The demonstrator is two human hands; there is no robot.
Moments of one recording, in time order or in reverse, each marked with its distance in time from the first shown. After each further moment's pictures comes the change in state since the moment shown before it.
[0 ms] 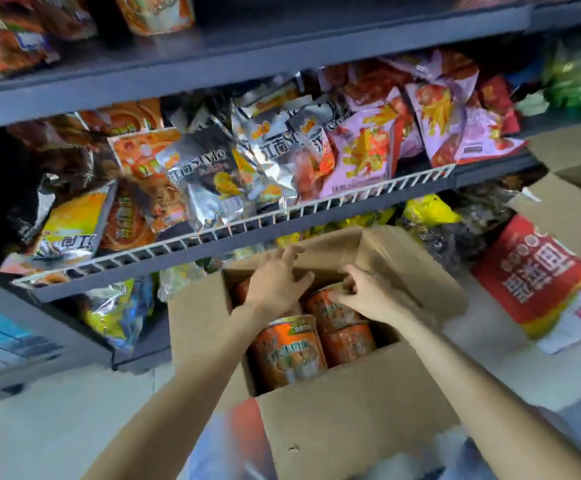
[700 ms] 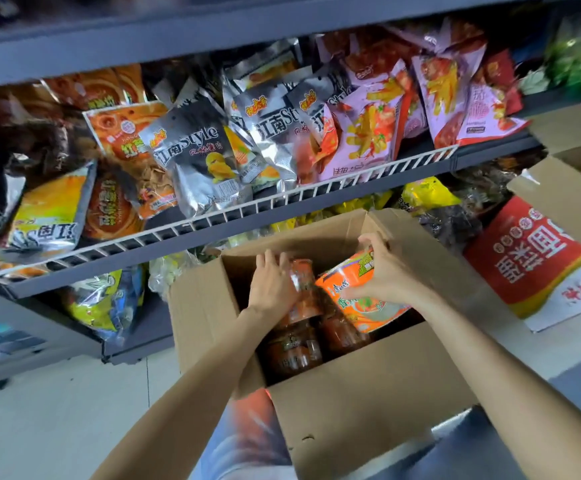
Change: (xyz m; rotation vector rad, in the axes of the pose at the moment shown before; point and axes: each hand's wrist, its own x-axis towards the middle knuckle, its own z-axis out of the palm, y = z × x) left_hand 0.005 -0.033 0.043 0.349 -0.110 -0.089; right_hand -0.013 -0.007 -0.024 0.016 0.041 0.104
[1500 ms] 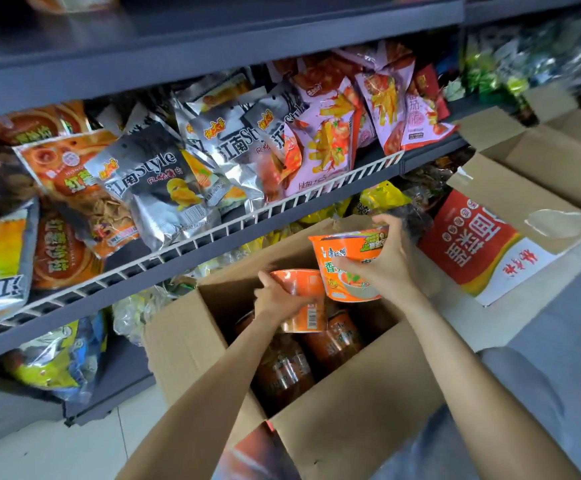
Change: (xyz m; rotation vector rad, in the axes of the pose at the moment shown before) left_hand 0.024 0.023 0.014 -0.756 -0.302 -0.341; right_hand -0.017 -0.009 -0.013 0.398 0.556 0.001
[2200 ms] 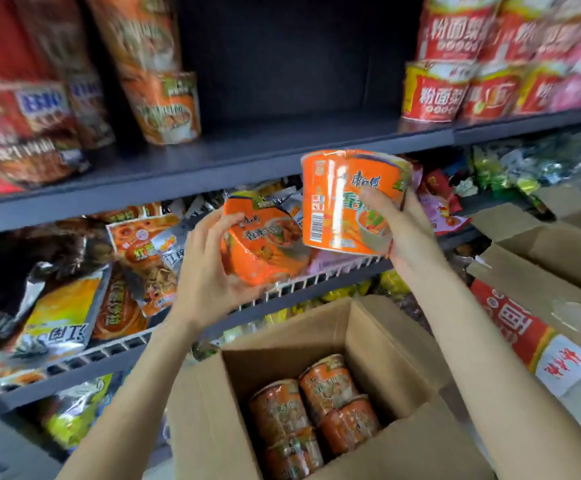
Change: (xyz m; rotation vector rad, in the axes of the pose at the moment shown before) left_hand -0.091 0.070 -0.184 0.210 0.678 1.189; right_hand 0.038 -0.152 -0.064 0.867 -0.114 -0.114
